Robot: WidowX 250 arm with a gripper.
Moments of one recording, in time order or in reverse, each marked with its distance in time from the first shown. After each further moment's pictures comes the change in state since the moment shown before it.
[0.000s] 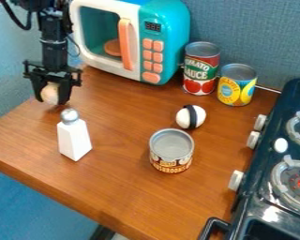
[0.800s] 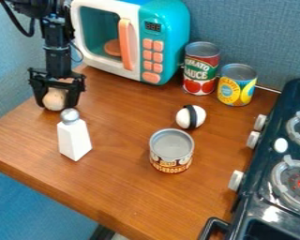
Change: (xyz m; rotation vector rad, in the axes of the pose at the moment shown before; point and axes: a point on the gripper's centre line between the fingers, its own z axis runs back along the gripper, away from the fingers) arm 0.003 -0.008 -0.011 -0.036 0.016 -0.012
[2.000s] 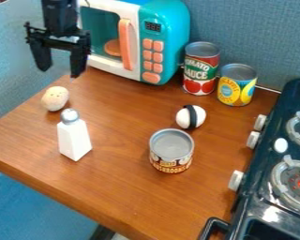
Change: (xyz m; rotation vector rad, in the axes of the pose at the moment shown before) arm -0.067 -0.035 0.091 -0.003 -0.200 -0.145
